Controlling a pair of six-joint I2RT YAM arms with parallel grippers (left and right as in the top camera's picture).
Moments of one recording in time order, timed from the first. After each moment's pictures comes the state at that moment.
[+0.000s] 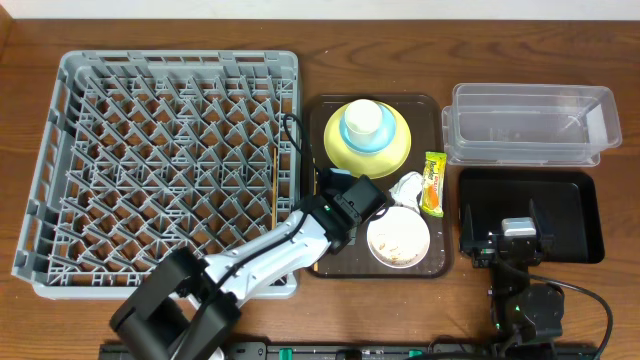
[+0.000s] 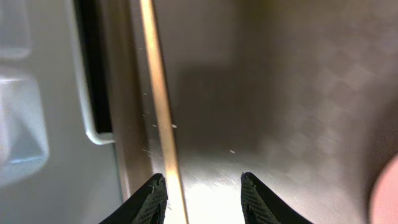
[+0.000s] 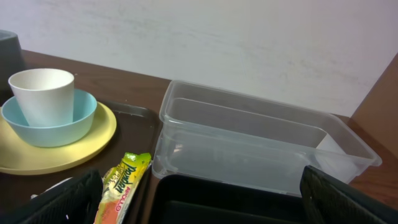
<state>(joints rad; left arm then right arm) -0.85 1.69 0.97 -0.61 -0.31 -0.70 0.13 0.02 0.01 -0.06 0.13 -0.18</state>
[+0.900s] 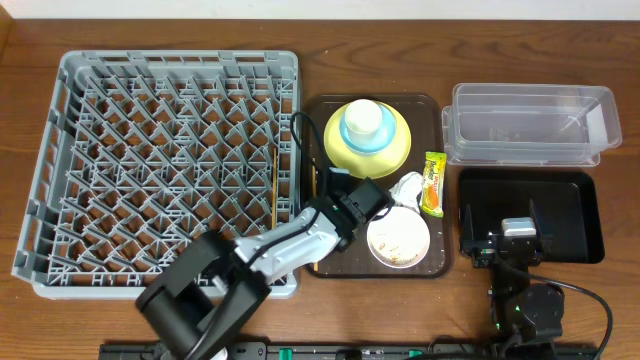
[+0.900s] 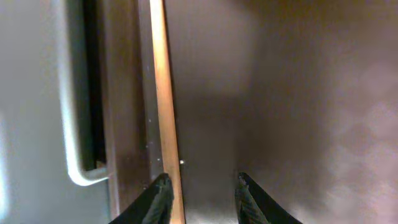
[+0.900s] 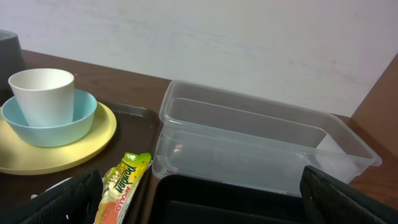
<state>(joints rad) -0.85 1.80 0.96 -0.51 -0.41 -0.73 0.13 0.02 0.01 -0.06 0.13 -0.18</state>
